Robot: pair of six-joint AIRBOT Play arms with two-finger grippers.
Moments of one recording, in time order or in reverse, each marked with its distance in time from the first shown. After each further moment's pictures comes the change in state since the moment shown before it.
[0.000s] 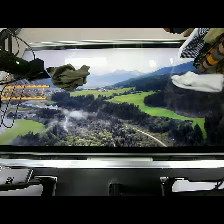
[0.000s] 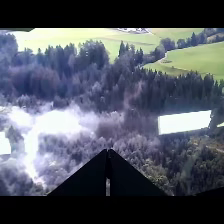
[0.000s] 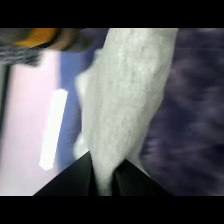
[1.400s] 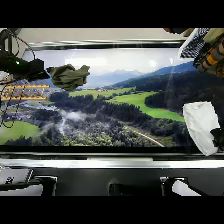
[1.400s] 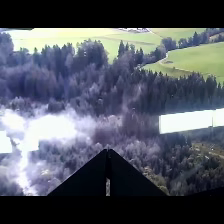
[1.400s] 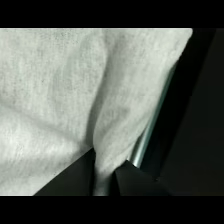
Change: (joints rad) left arm 0.000 0.000 0.000 0.003 -0.005 0.000; right arm -0.020 0.302 -0.715 -0.634 0.443 0.003
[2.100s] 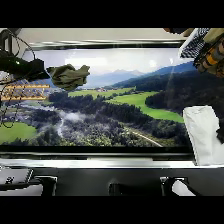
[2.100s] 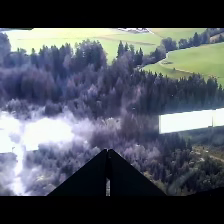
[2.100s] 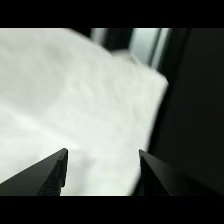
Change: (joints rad) left arm 0.000 -0.003 0.000 0.000 0.000 0.000; right arm 0.000 0.089 0.040 -0.055 -0.074 -0.124
